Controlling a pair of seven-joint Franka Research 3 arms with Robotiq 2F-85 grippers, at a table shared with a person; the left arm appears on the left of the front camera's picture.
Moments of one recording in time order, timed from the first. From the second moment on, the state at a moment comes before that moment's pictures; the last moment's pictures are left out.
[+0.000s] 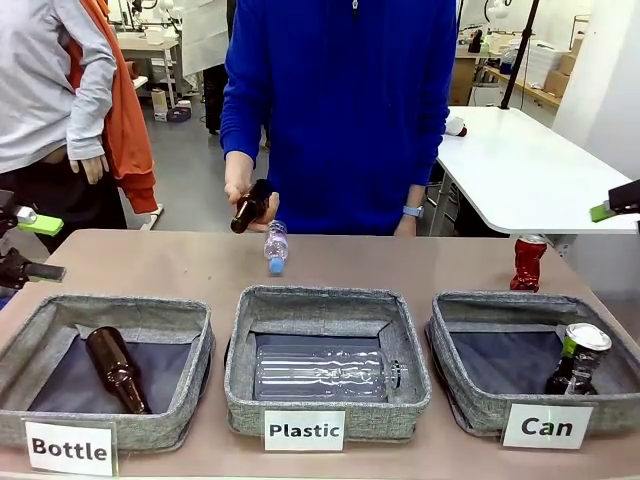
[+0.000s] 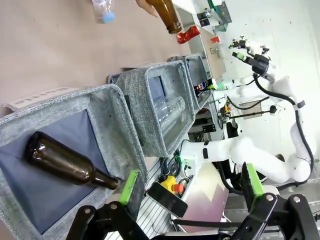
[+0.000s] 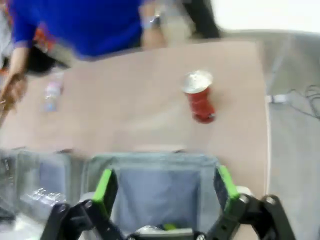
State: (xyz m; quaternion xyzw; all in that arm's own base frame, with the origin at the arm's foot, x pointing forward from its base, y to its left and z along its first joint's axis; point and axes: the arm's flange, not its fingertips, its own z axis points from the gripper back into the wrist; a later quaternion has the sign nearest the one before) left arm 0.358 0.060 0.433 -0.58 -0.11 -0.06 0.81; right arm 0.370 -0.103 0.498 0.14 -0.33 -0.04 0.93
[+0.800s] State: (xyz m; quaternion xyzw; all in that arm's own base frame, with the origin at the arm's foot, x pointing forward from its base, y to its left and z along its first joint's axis) left arm 0.318 0.171 0.497 -0.49 -0.13 -0.07 0.86; right arm 0.393 -0.161 0.463 0.20 -0.33 0.11 0.91
